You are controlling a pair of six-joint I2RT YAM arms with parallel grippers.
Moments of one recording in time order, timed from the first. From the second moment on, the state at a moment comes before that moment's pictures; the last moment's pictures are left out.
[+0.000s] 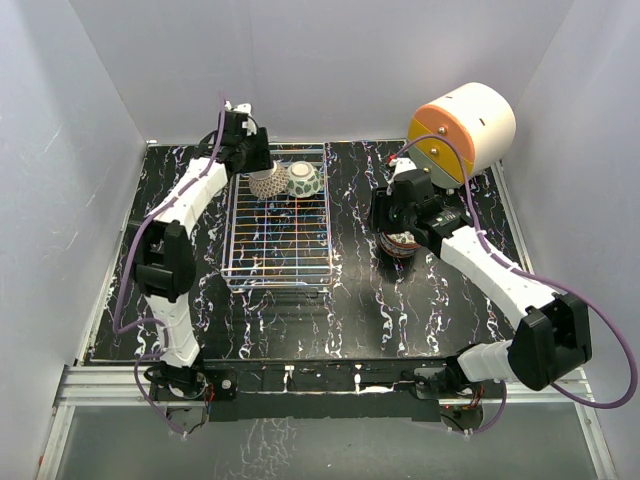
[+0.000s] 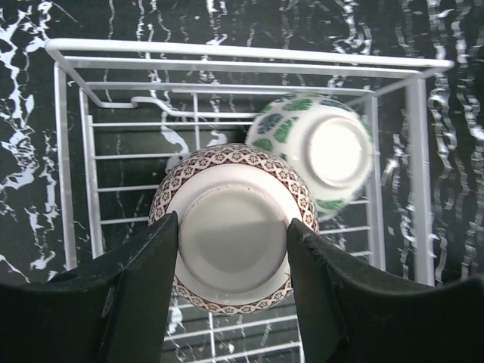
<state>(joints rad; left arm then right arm) -0.26 1.99 1.78 -0.48 -0.03 -0.30 0.44 1.33 1.08 -0.42 0.01 0.31</state>
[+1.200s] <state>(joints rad) -0.16 1.72 1.27 0.09 0.58 -0.81 0.44 1.56 1.01 0.46 -0.52 1.03</state>
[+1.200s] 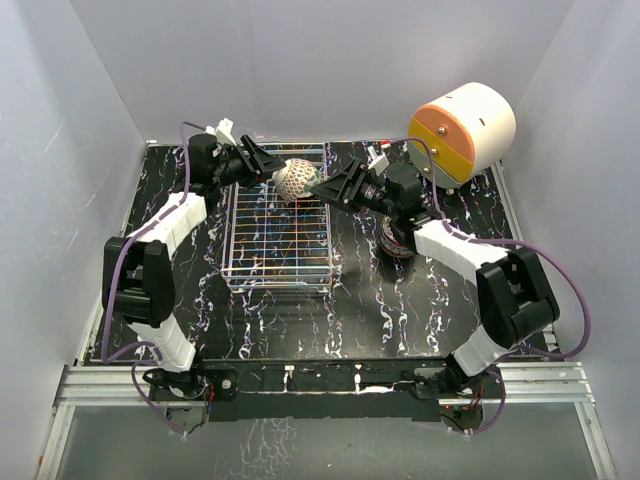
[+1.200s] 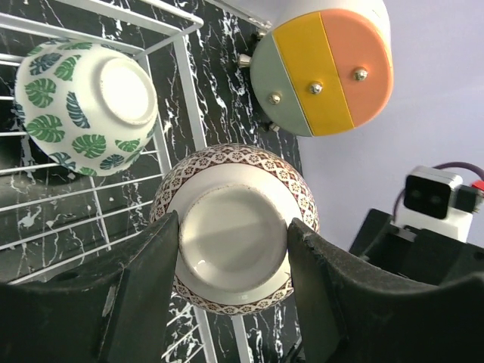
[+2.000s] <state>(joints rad) -0.16 1.72 1.24 0.20 0.68 -0.90 0.44 1.81 1.10 0.73 -0.61 1.15</state>
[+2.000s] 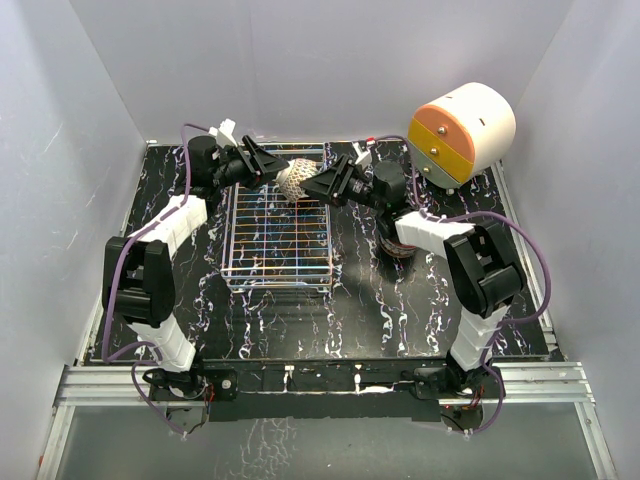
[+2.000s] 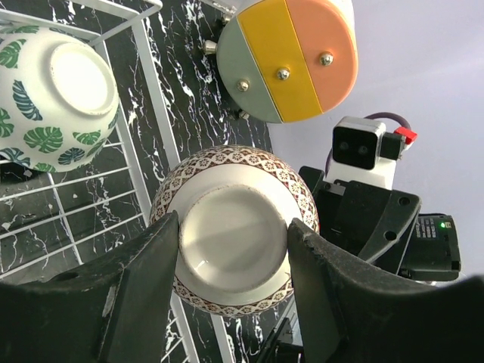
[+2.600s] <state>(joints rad) -0.14 1.72 1.22 0.25 0.72 -0.94 0.44 1.87 1.17 0.77 -0.65 1.14</state>
